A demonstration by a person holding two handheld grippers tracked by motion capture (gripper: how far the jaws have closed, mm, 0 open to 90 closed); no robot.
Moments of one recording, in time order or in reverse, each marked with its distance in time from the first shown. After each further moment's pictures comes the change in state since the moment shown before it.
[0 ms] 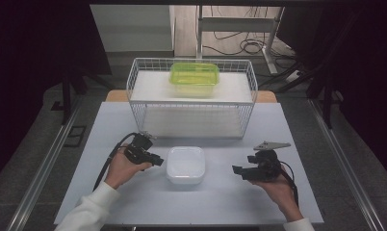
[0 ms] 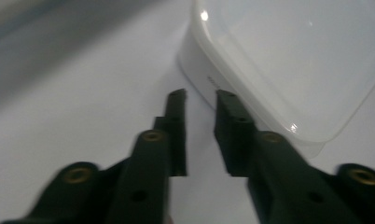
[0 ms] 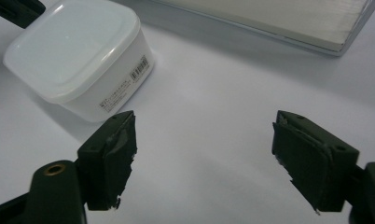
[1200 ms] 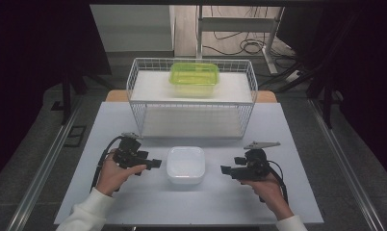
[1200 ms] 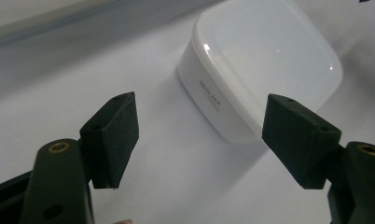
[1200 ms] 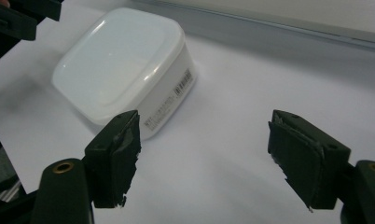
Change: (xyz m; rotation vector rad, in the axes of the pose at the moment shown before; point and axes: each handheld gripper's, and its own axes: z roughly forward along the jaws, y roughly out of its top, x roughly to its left) left arm -0.003 -0.020 -0.019 -0.139 -0.050 -0.107; right arm 0.018 0.007 0.021 -0.004 0.117 0.061
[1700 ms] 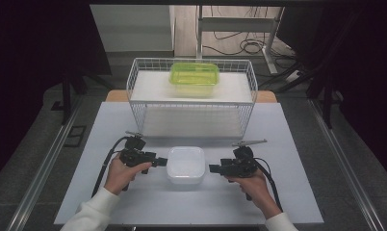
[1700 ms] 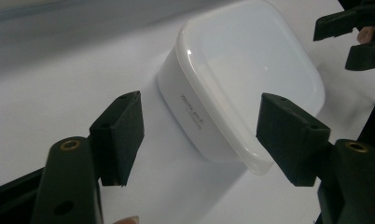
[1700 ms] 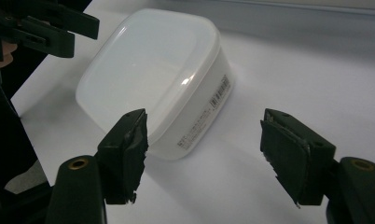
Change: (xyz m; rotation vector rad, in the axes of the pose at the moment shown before) left arm 0.003 0.003 0.020 -0.010 -0.097 -0.095; right arm 0.009 0.008 0.033 0.036 0.106 0.092
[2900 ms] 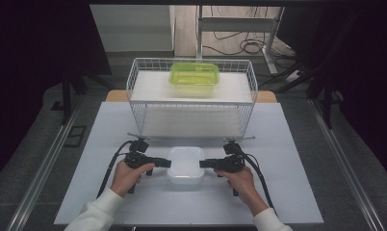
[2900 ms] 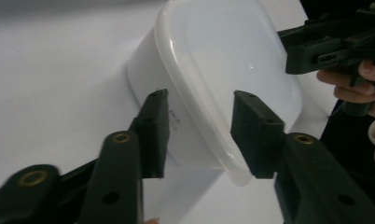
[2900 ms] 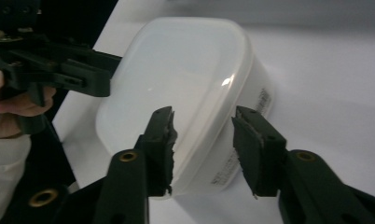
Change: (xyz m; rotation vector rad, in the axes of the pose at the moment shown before) left arm 0.006 -0.006 0.018 0.003 -0.134 -0.099; right arm -0.003 0.012 0.035 0.032 0.131 0.165
